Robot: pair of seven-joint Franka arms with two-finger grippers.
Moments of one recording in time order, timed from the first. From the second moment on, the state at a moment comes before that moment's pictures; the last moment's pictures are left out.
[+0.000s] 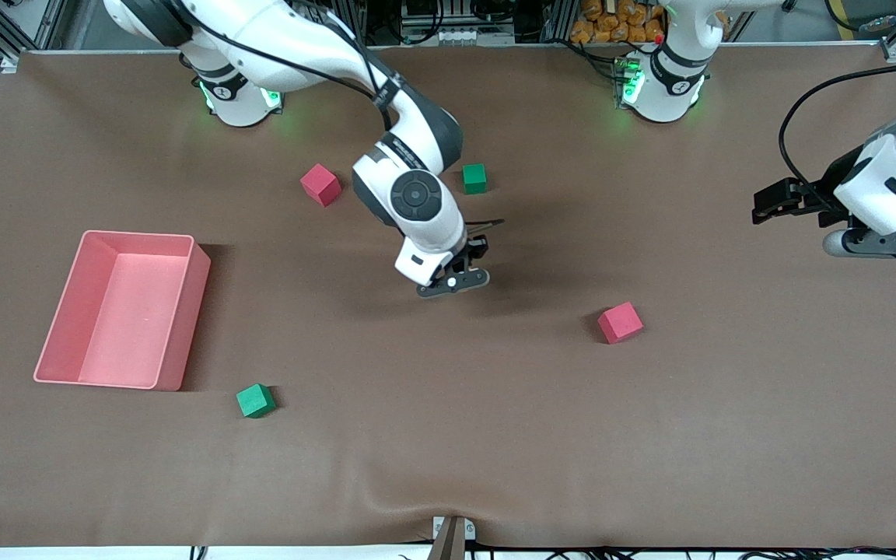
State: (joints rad) left arm -0.02 0.10 -0.09 -1.52 -0.03 1.49 -0.06; right arm 0.64 0.75 0.20 -1.41 0.08 2.20 0.62
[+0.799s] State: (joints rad) left arm -0.04 0.15 -0.11 -1.52 -0.04 1.49 -0.06; right arm 0.71 1.02 0.19 -1.17 0.08 2.27 0.83
